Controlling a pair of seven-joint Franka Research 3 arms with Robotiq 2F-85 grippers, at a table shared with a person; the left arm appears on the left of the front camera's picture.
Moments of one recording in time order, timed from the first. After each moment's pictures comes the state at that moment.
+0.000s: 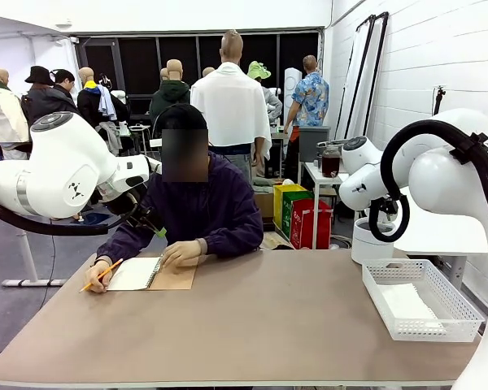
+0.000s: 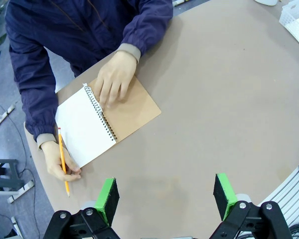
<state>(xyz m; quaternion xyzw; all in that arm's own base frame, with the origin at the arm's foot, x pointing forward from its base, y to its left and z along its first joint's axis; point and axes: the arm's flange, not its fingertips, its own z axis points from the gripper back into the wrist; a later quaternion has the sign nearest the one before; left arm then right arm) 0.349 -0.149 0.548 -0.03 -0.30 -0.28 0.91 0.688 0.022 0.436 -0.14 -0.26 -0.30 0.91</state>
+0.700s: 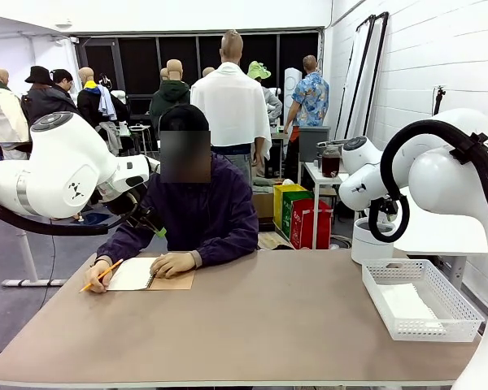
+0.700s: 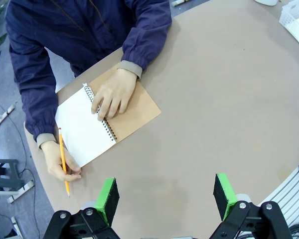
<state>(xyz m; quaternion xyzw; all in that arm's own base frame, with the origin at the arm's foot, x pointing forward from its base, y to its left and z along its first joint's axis) 0.349 -0.149 0.548 -0.03 -0.30 -0.28 0.91 0.687 0.022 0.436 -0.14 -0.26 -0.30 0.91</state>
